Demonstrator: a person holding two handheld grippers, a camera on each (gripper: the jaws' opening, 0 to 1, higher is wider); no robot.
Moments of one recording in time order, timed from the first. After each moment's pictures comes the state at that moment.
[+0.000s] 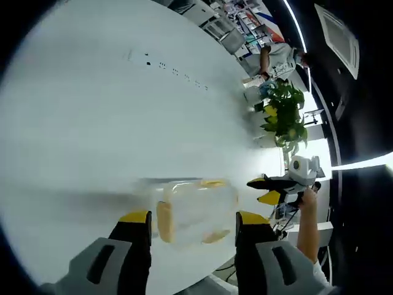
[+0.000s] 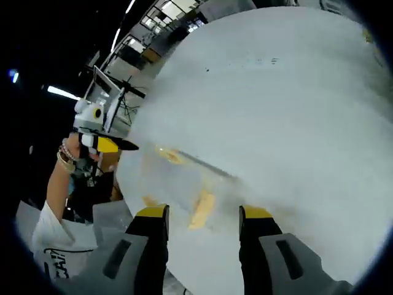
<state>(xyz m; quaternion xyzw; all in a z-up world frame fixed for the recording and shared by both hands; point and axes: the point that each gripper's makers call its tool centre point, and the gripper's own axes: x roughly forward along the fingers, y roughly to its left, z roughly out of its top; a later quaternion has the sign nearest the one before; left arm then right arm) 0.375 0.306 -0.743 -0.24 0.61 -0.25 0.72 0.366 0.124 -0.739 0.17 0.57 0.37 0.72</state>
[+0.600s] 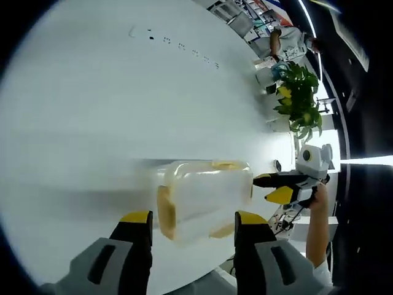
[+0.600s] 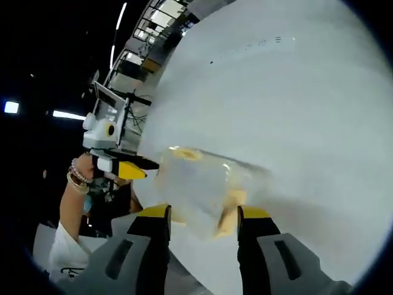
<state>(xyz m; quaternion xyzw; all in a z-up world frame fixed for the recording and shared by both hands) 0.364 0.291 -0.764 -0.23 0.64 -0.23 0.70 0.365 0.152 -0.757 0.24 0.59 0.35 0.69</state>
